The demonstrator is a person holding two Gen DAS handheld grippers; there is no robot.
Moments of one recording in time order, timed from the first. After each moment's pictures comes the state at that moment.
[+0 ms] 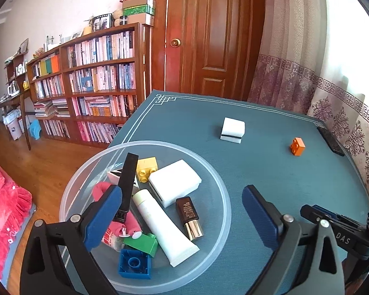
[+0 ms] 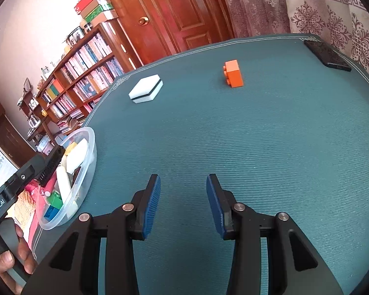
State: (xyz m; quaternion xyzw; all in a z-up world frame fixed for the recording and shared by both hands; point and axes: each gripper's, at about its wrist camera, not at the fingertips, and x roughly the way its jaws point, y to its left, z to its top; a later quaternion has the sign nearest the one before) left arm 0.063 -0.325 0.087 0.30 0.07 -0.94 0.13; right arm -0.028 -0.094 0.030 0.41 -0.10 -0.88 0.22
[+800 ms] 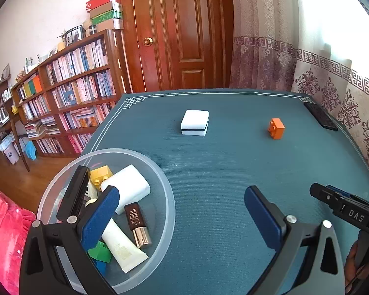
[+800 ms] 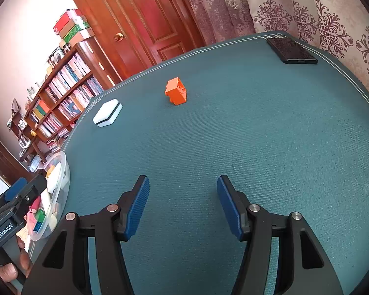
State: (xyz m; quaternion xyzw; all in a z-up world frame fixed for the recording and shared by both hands) left arm 0.026 -0.256 0.082 0.33 0.00 -0.94 0.11; right arm -0.048 -0.030 0.027 0.40 -0.14 -0.89 0.17
